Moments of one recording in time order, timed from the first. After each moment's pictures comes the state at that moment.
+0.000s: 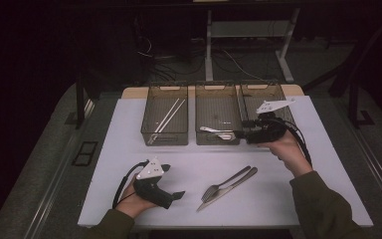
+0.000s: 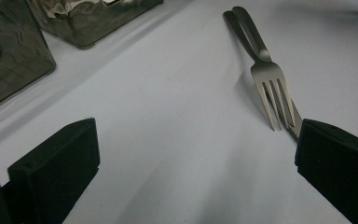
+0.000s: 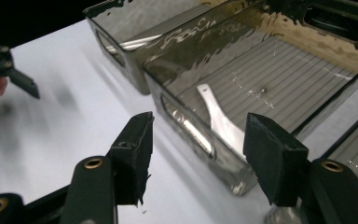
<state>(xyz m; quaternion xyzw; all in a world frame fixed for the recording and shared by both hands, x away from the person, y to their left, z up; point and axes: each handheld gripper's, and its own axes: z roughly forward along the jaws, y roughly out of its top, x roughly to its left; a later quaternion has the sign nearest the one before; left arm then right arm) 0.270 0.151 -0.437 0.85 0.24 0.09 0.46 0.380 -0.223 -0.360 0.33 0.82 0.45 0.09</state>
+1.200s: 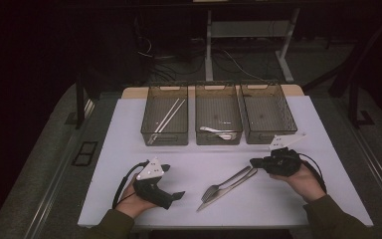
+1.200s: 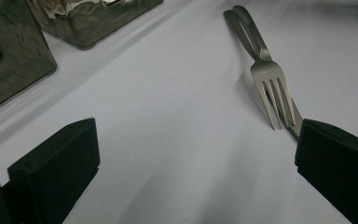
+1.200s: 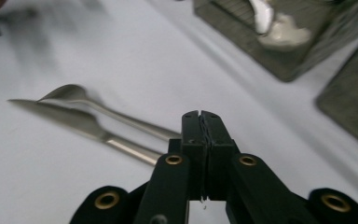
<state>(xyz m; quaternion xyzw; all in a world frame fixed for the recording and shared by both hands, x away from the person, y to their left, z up) 0.269 0.150 -0.436 0.85 0.24 0.09 0.46 0.311 -0.254 -0.408 0.31 0.86 0.40 0.06</state>
